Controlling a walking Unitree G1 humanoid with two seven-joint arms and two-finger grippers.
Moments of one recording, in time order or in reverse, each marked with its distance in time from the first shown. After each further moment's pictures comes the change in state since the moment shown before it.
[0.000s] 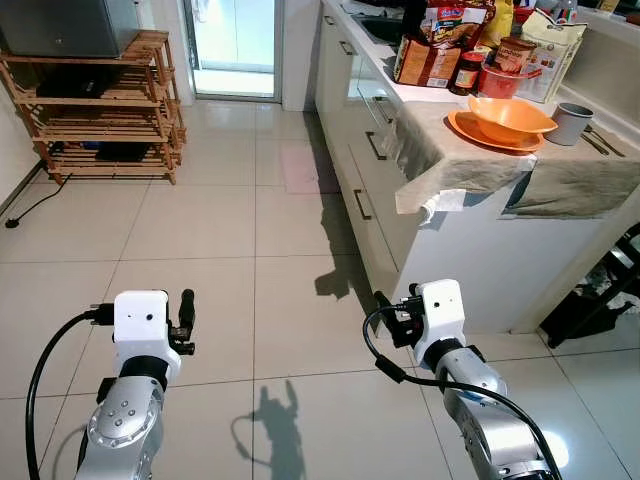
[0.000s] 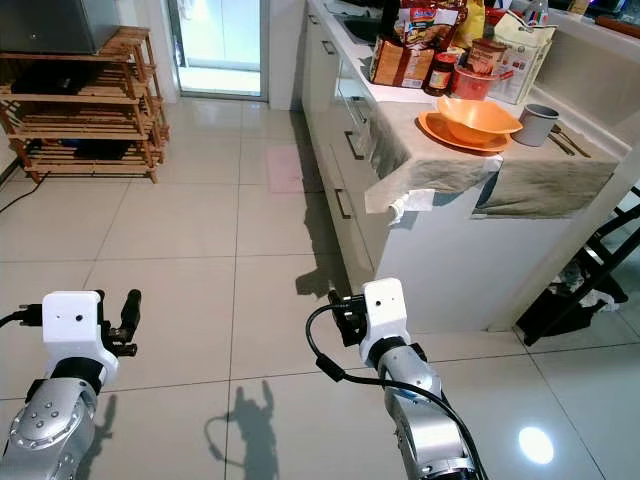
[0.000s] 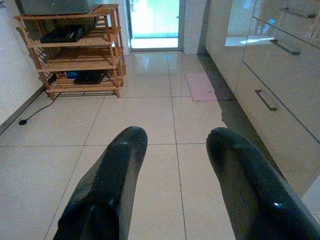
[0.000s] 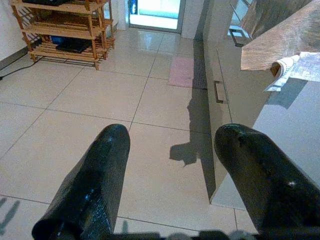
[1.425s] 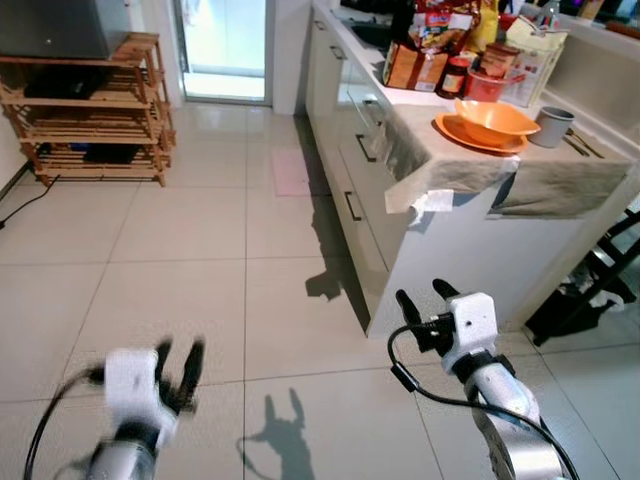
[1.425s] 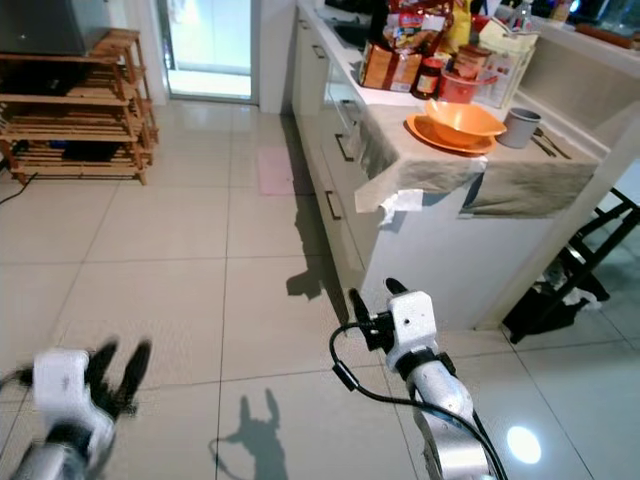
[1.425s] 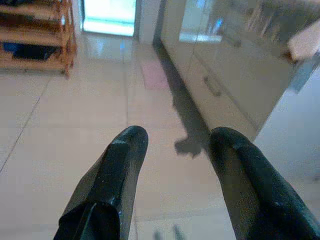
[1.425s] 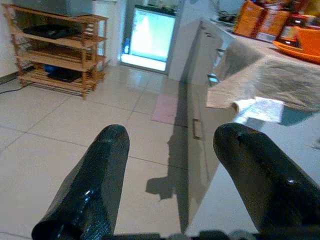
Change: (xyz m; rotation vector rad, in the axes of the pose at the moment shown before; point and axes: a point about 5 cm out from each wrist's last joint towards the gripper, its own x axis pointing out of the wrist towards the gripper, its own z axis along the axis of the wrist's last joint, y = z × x) left arm -0.067 0.016 -0.055 0.009 0.079 -0.138; right arm -0.046 -0.034 -0.016 -0.118 -0.161 -0.044
